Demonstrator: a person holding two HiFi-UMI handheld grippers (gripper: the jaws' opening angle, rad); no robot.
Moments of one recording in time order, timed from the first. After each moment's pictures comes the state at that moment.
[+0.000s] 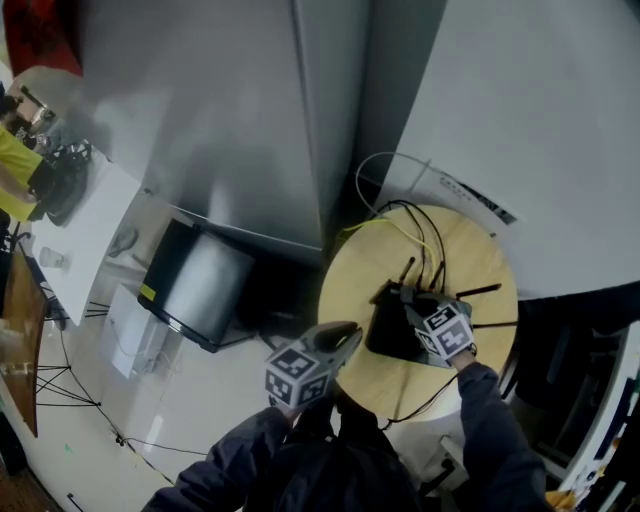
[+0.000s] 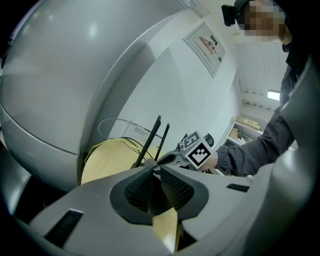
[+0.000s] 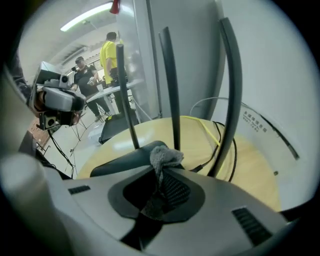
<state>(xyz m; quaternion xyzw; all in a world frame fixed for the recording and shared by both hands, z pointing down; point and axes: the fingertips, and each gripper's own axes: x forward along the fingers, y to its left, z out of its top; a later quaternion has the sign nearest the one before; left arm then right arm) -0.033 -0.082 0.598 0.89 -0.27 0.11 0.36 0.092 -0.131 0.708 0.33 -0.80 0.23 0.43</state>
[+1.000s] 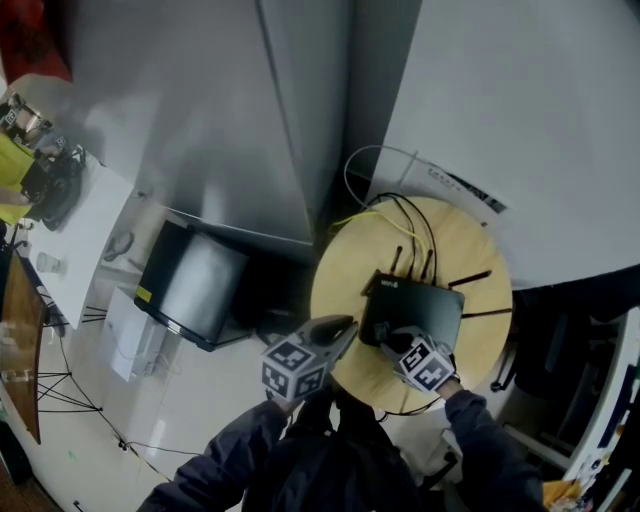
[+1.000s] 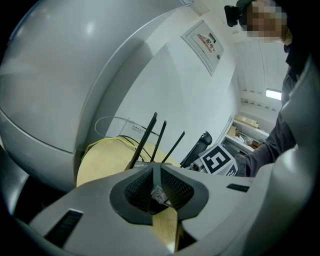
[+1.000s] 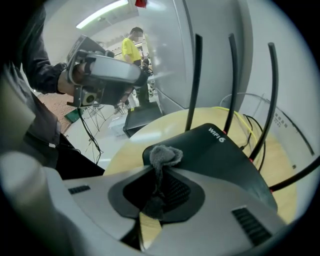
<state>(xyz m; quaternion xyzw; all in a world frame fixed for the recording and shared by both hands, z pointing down) -0.022 -0.077 0.597 0.89 -0.26 0.11 0.36 0.047 -0.020 0.710 0.23 -0.83 0.23 0.46</state>
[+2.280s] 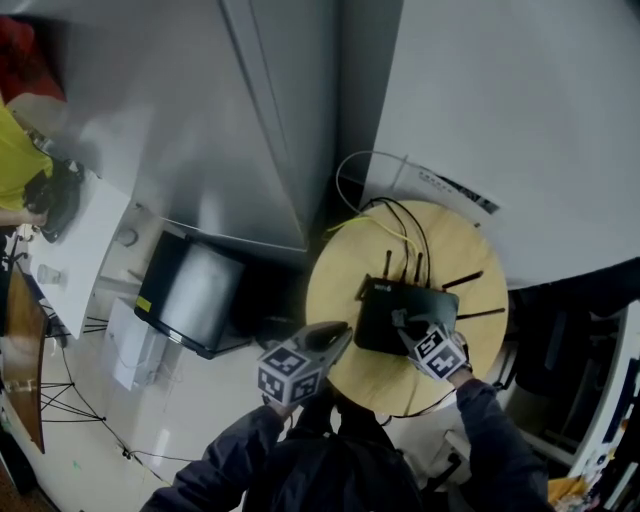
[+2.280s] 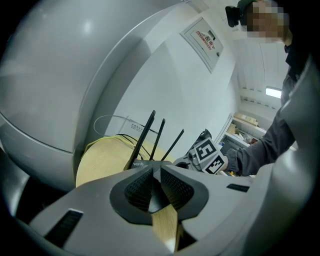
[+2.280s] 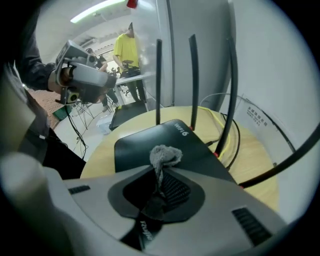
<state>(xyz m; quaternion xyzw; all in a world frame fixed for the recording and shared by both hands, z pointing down) -0.019 -0.073 0.596 0.89 -0.25 0.12 0.36 0.105 -0.054 0.711 0.28 -0.81 0.22 0.47</state>
